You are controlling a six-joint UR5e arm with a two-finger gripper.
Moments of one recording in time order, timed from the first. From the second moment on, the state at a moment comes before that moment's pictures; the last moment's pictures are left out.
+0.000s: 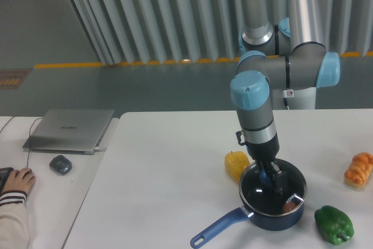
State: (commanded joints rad) arm 2.16 -2.01 -1.39 -1.18 1.68 1.06
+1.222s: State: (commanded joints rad) arm 2.15 -2.00 -1.43 -1.18 1.72 1.09
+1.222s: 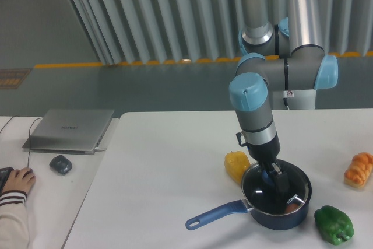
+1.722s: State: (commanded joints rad) arm 2.16 -2.00 -1.41 -1.18 1.72 1.10
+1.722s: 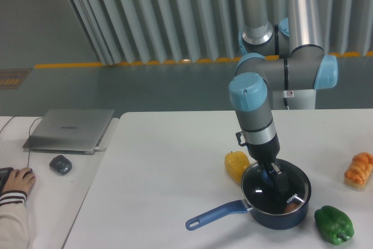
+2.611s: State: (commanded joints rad) arm 2.15 -2.00 -1.42 -1.18 1.72 1.12
